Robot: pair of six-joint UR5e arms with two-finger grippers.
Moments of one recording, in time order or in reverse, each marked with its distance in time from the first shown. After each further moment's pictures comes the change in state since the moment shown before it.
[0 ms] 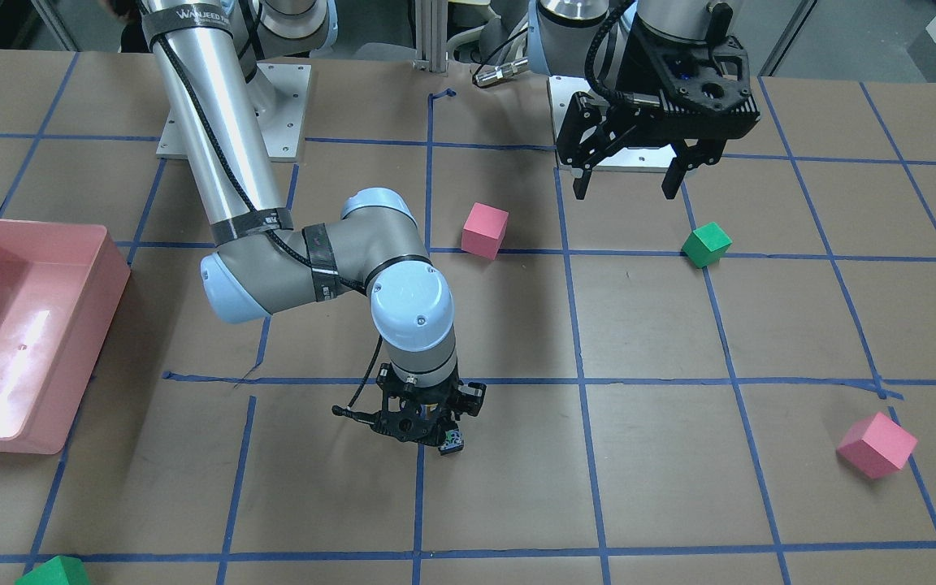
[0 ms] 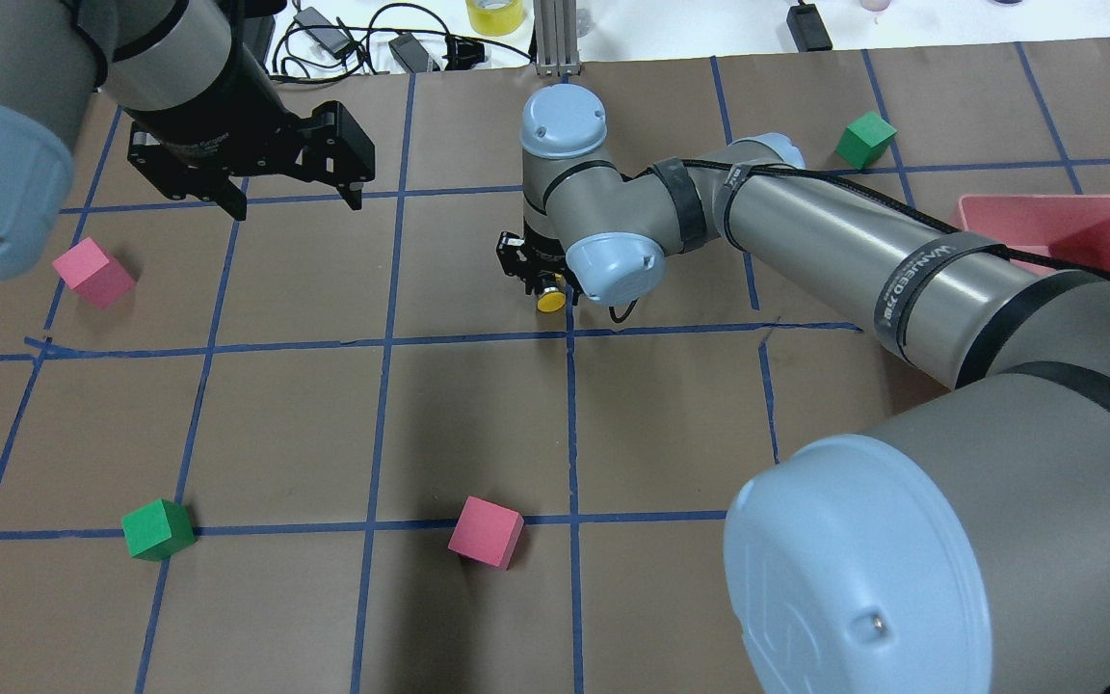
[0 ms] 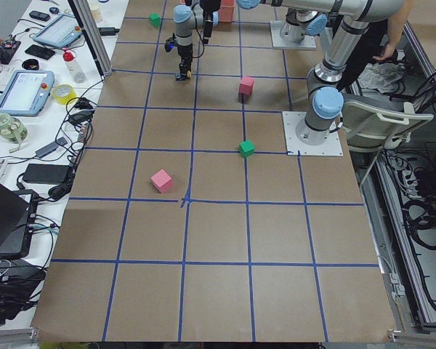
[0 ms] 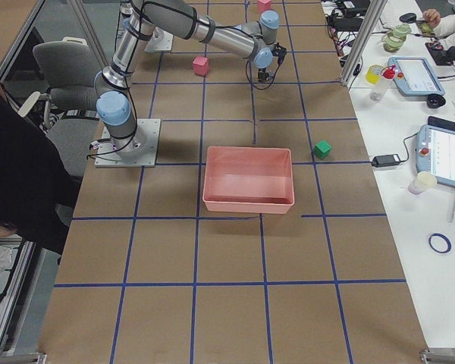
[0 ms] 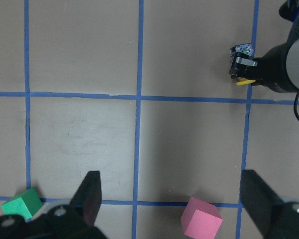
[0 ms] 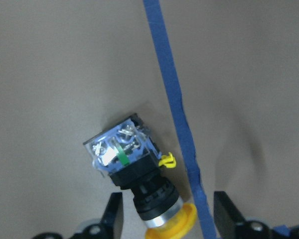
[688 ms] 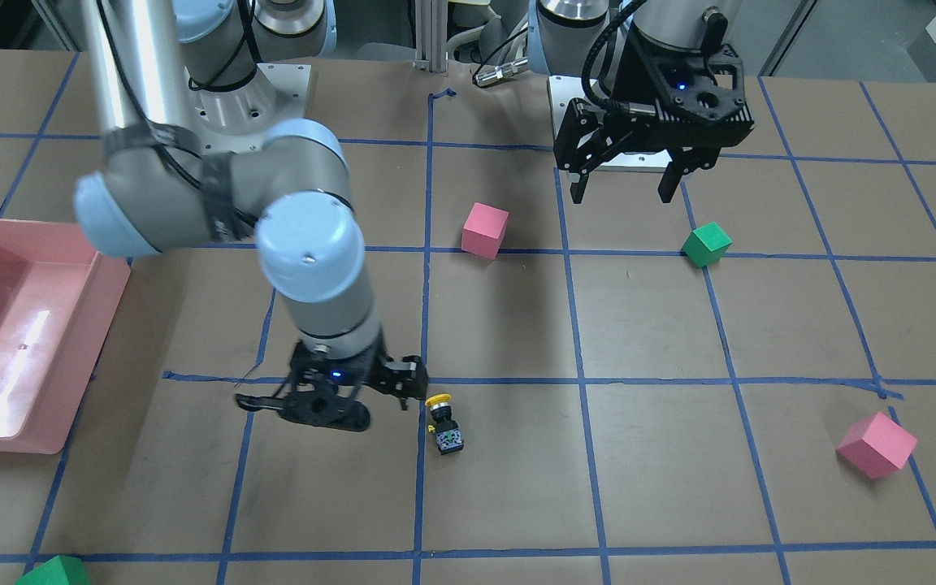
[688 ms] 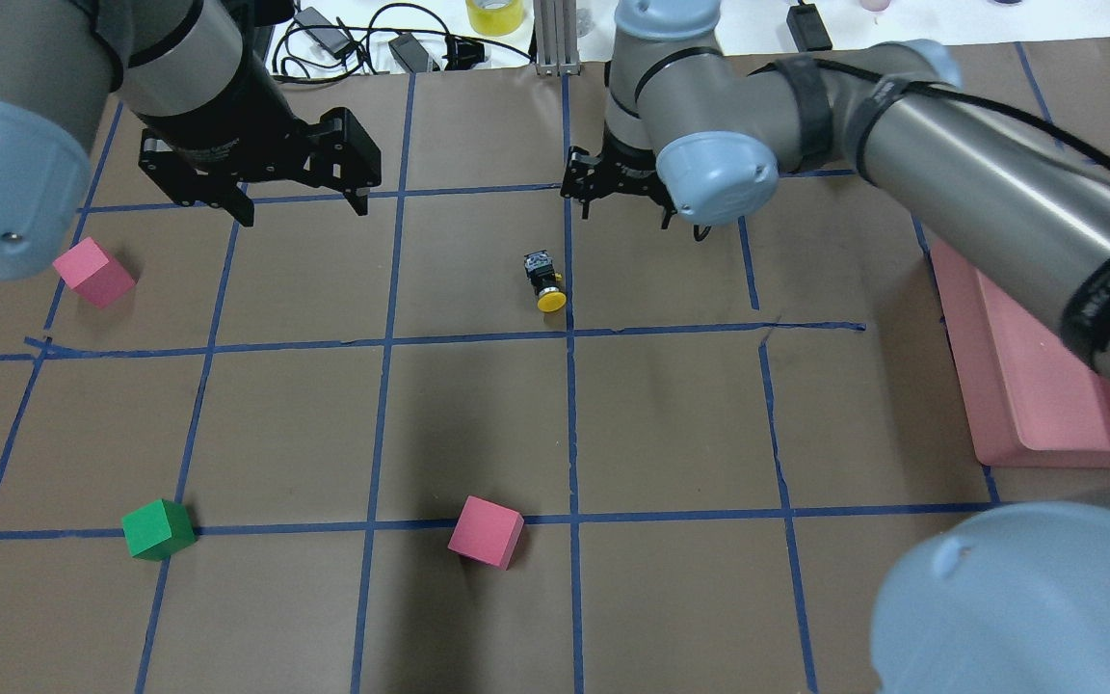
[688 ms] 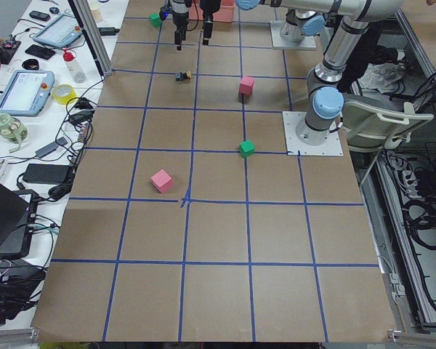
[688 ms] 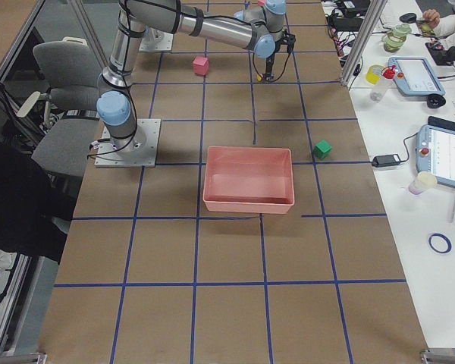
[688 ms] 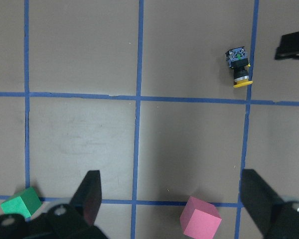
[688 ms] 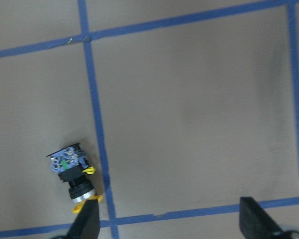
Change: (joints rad) left arm -0.007 -0.015 -0.012 0.007 0.000 -0.016; right arm -0.158 -0.218 -0.001 0.169 -0.036 -0.286
